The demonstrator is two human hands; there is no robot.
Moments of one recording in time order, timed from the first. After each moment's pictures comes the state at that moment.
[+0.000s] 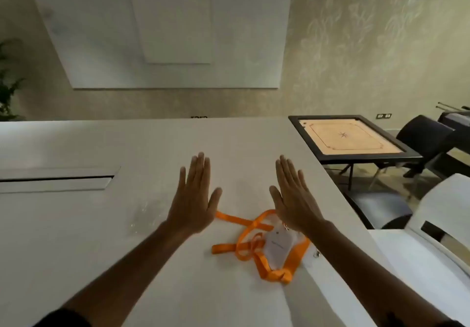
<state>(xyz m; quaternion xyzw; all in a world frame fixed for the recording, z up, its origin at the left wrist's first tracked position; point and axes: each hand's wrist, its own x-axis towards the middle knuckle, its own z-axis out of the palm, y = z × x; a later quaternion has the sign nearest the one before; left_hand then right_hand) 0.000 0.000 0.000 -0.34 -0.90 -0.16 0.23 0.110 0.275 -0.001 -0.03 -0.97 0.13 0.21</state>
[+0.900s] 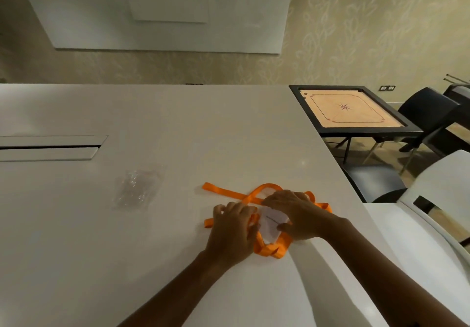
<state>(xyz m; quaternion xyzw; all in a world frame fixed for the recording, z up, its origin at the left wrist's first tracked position) 0.106 0.068 -0.092 -0.37 -0.89 -0.24 0.14 0.154 0.295 -0.038 0.06 -0.99 0.09 -0.11</state>
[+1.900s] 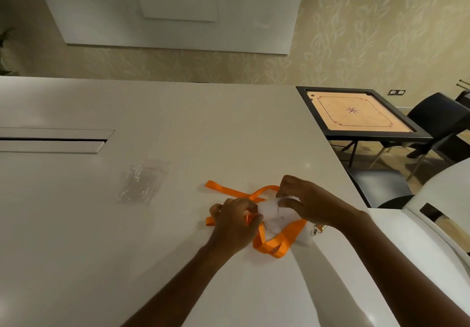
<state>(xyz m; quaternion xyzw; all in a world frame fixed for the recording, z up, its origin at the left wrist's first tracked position) 0.106 0.075 -0.064 -0.24 -0.90 -0.36 0.02 0.146 0.311 -0.002 0.12 -0.98 0.18 0.00</state>
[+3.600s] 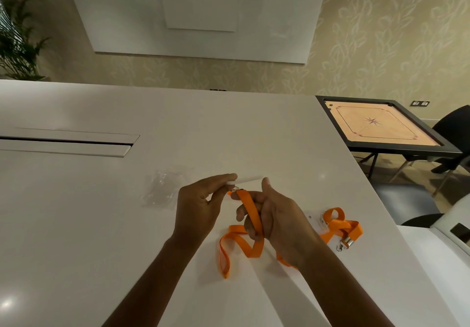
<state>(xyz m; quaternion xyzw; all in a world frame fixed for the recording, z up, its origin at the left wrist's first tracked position) 0.070 -0.032 0.015 -0.30 -0.79 -0.47 0.26 0.136 0.149 0.022 -0.05 -0.54 0.82 -0.16</state>
